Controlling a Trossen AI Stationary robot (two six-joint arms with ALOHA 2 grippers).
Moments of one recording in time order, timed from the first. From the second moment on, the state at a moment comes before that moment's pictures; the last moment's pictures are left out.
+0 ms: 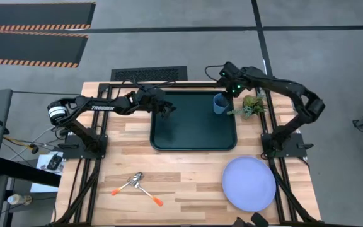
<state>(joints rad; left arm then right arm) 0.48 1.54 0.79 0.22 0.17 -0.36 -0.73 1.54 1.19 -0.88 0.02 0.05</state>
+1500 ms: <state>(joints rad) 0.48 1.54 0.79 0.22 0.15 -0.41 -0.90 1.68 1.23 -0.86 -0.03 -0.03</state>
